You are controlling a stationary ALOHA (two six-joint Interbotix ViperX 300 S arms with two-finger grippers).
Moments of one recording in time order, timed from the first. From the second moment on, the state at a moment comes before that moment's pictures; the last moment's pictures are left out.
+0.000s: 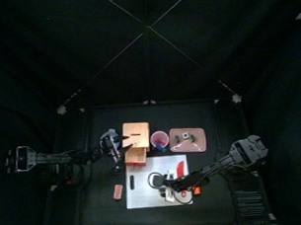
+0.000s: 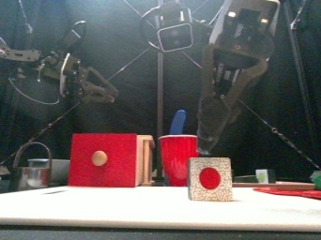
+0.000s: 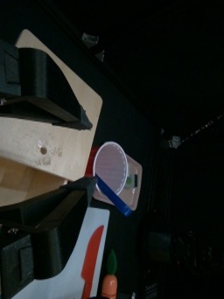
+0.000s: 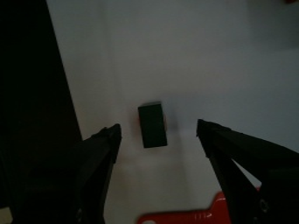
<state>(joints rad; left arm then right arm) 0.17 -0.41 1.15 -0.36 -0.69 0.34 0.29 0.20 0.38 -0.16 0.54 0.57</state>
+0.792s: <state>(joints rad) 0.17 -0.41 1.17 -0.35 -0.69 0.34 -0.07 -0.28 0.79 -0.17 0.83 0.86</state>
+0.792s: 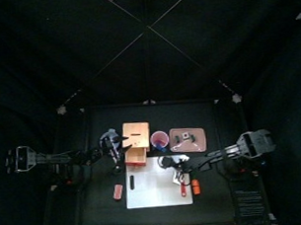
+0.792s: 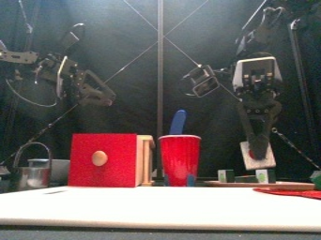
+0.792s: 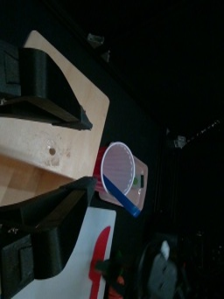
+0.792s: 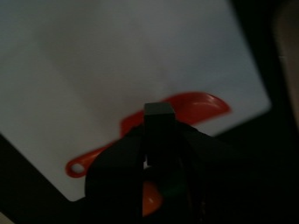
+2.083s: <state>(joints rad) 0.19 -0.40 1.18 -0.31 -0.69 0.34 -0.27 -0.59 0.98 -0.31 0.55 0.87</state>
